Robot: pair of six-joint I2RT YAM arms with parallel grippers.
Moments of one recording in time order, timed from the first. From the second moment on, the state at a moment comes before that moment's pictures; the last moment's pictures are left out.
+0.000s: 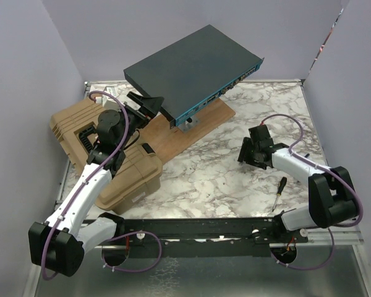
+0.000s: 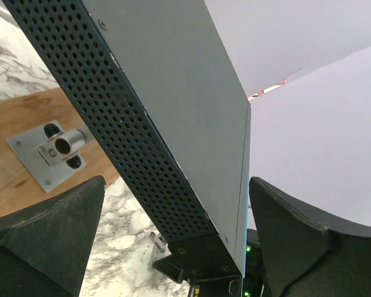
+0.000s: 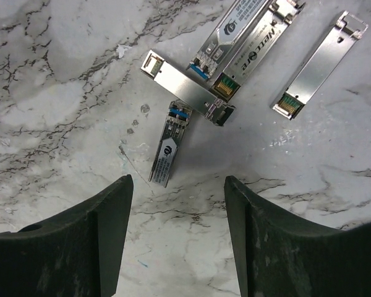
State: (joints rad) left arm -0.31 1.04 0.86 0.19 0.07 -0.99; right arm 0.31 1.42 0.74 -0.34 0.13 0.56
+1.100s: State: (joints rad) left arm -0.32 1.02 0.88 0.12 0.02 -0.87; right arm 0.34 1.66 0.97 -0.21 0.01 0.45
